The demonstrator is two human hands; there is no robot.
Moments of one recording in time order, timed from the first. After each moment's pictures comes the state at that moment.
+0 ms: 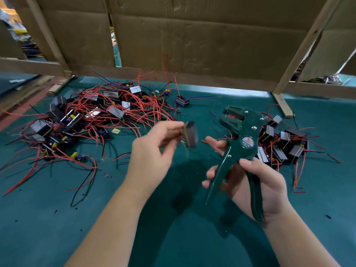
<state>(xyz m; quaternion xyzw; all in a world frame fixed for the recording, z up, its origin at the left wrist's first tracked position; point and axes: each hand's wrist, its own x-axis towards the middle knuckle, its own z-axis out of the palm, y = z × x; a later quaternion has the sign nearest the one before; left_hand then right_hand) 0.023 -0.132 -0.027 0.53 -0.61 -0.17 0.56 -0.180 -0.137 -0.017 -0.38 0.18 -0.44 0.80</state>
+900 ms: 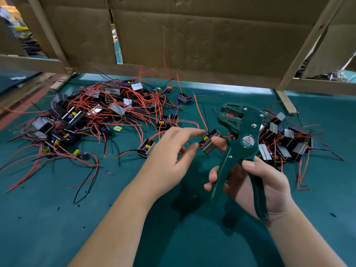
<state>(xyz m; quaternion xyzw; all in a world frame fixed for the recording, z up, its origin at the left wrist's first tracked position) 0.013 -0.130 -0.028 0.52 -0.70 -0.21 0.44 -0.180 -0.137 -0.017 -0.40 0.16 -0.40 0.81</state>
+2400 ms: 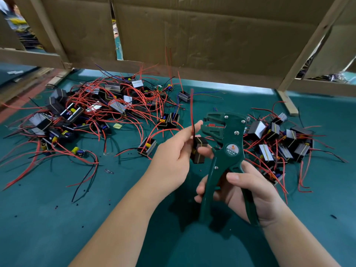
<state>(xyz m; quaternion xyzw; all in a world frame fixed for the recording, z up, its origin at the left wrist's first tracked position) 0.002 -0.129 -0.026 0.53 -0.61 -0.33 0.48 -0.171 -0.132 -0.027 -0.42 0.19 -0.35 0.81</state>
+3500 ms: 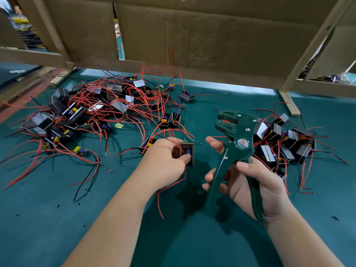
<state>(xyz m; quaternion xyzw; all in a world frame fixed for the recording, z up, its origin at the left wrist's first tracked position) 0.018 -0.129 -0.020 0.68 -0.55 -0.34 0.35 -0.174 -0.138 -0.023 -0.39 0.21 -0.40 0.80</state>
